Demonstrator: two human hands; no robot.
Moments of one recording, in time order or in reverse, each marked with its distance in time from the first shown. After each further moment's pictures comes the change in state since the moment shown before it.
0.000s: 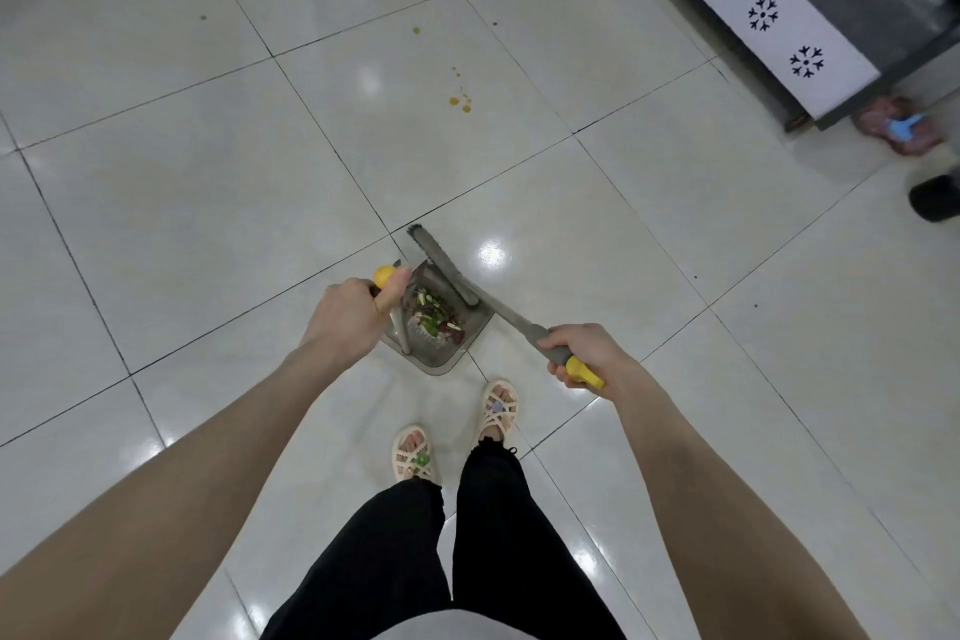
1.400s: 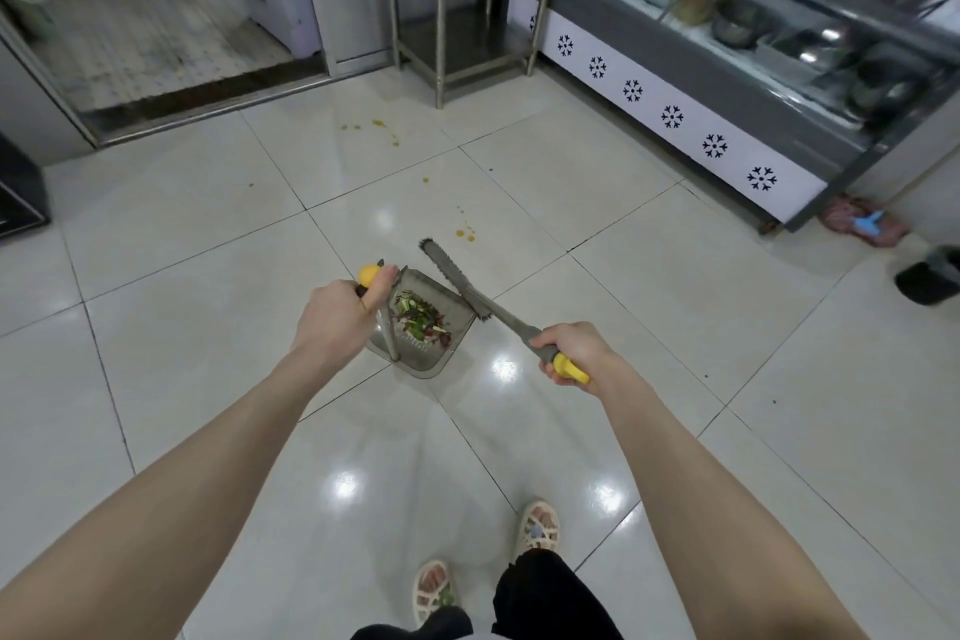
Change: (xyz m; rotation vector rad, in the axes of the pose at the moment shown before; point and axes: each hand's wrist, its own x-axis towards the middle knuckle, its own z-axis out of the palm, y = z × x) left_hand 0.006 0.072 -0.119 -0.040 0.281 0.169; right_hand -0.055 -0.114 0.024 0.041 0.040 -0.287
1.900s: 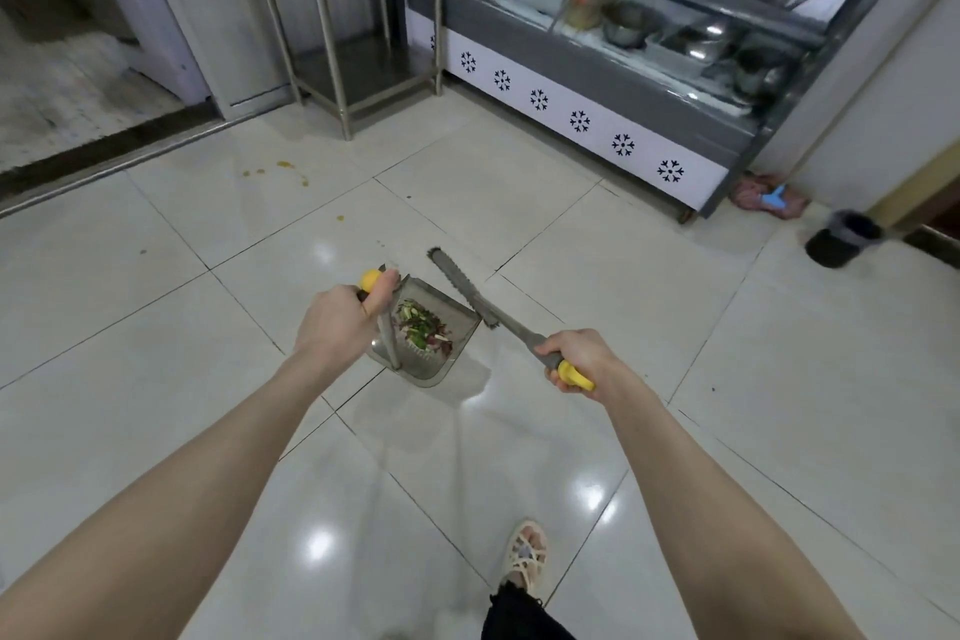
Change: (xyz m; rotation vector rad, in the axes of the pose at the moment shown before) left_hand 0.064 0.156 0.108 0.042 -0.095 0.161; right_hand 0.059 -0.032 -0.166 0.103 0.138 -0.006
